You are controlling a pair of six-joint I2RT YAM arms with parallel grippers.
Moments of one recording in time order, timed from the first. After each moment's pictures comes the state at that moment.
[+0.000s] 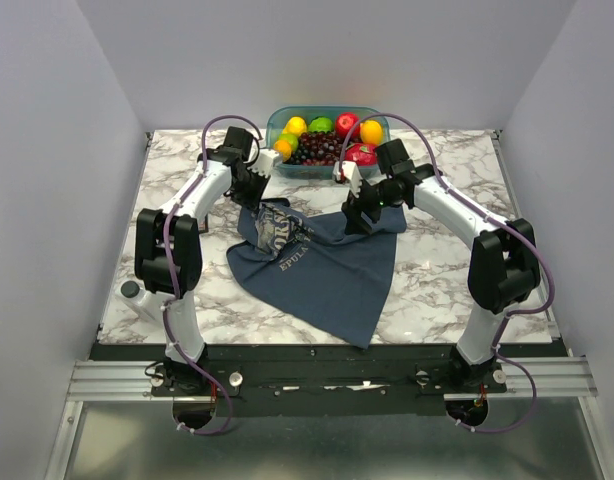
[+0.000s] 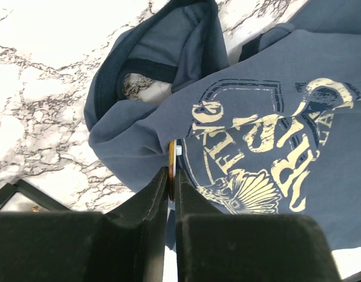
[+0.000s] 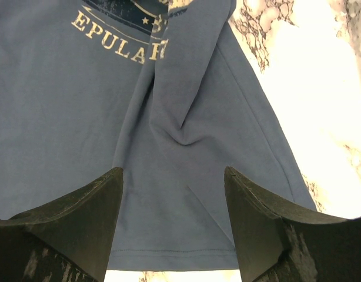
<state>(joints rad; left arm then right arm) -0.22 1.95 1.63 -0.81 0.23 0.29 0.42 1.82 1.46 -0.66 -0.63 -0.71</state>
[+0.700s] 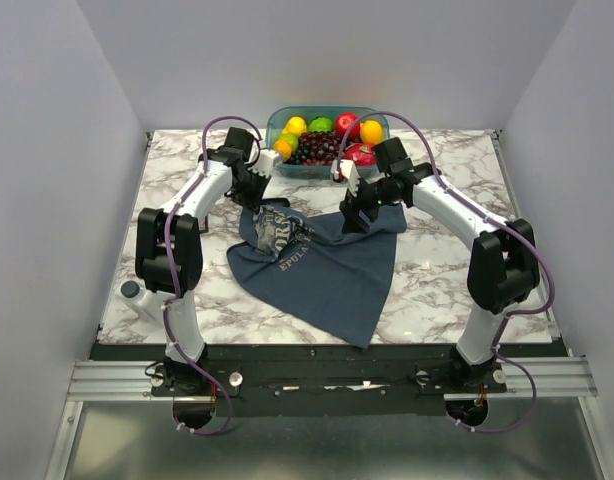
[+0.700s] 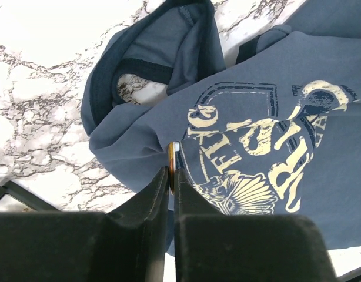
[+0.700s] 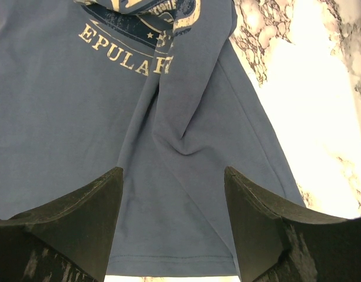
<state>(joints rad) -0.23 1.95 1.63 -0.81 0.24 0.26 0.43 1.82 1.49 -0.66 -0.64 -0.71</state>
